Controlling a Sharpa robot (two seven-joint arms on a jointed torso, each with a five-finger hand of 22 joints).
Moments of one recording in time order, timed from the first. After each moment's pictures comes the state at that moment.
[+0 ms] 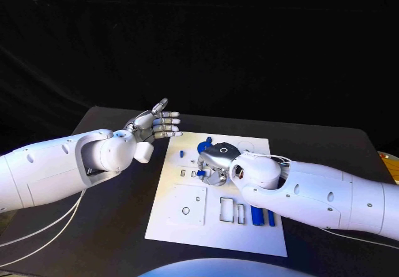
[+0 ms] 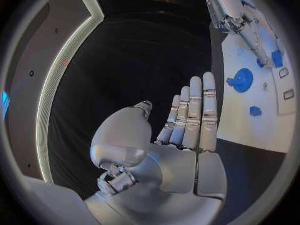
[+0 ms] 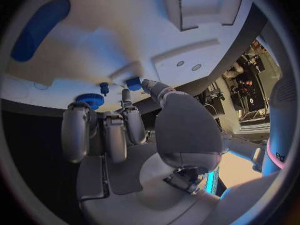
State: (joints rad) left arm 1.16 -0.98 -0.03 1.56 0.21 -0.23 0.24; left_hand 1.04 0.11 0.11 0.30 0.20 0.62 0.18 0.51 0.28 0.85 0.17 0.58 0.23 1.06 0.10 0.52 0.62 0.17 1.09 0.19 0.37 0.17; right arm 1.17 -0.47 -0.19 1.47 -1.78 -0.21 -0.29; right_hand 1.09 -0.21 0.47 0.11 0.34 0.96 0.13 0.13 0.52 1.39 0.05 1.42 1.31 1.47 -0.02 1.57 1.31 0.04 1.46 0.08 1.32 1.31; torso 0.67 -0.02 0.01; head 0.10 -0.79
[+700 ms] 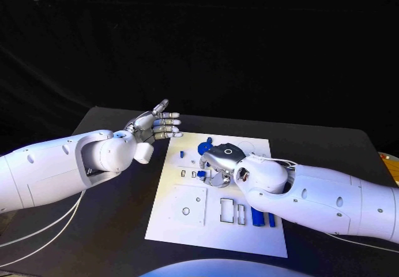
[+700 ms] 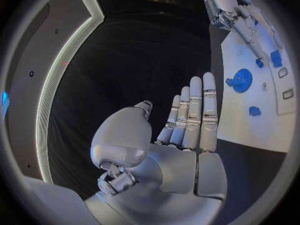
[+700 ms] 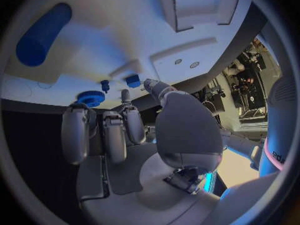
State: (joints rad) left arm 1.16 -0.98 -0.03 1.55 0.21 -0.22 0.23; left_hand 1.04 0.10 0.11 0.30 0.20 0.62 0.18 0.51 0.28 0.85 0.17 0.58 0.23 1.06 0.10 0.52 0.62 0.17 1.09 0.19 0.37 0.17; right arm 1.16 -0.51 -0.19 1.52 -1.78 -0.27 -0.30; right_hand 1.09 -0.22 0.44 0.15 0.31 0.96 0.14 0.13 0.52 1.39 0.06 1.42 1.31 1.47 -0.02 1.57 1.31 0.04 1.46 0.08 1.36 1.31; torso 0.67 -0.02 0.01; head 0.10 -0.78
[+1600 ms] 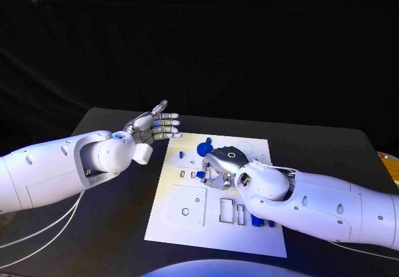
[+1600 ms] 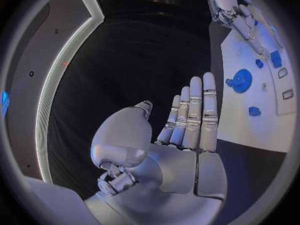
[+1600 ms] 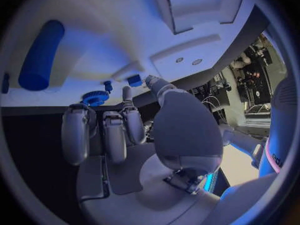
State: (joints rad) left arm 1.16 -0.98 -0.03 1.55 0.20 -0.21 0.23; left_hand 1.05 0.11 0.11 0.29 0.20 0.62 0.18 0.51 0.27 0.85 0.17 0.58 0.22 1.06 0.10 0.52 0.62 0.17 1.09 0.19 0.37 0.17; right arm 1.13 -0.53 -0.19 1.54 -1.79 -0.36 -0.36; right_hand 1.14 -0.24 0.35 0.18 0.27 1.01 0.12 0.17 0.57 1.39 0.04 1.42 1.31 1.46 -0.02 1.57 1.31 0.04 1.46 0.08 1.36 1.31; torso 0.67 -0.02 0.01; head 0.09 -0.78
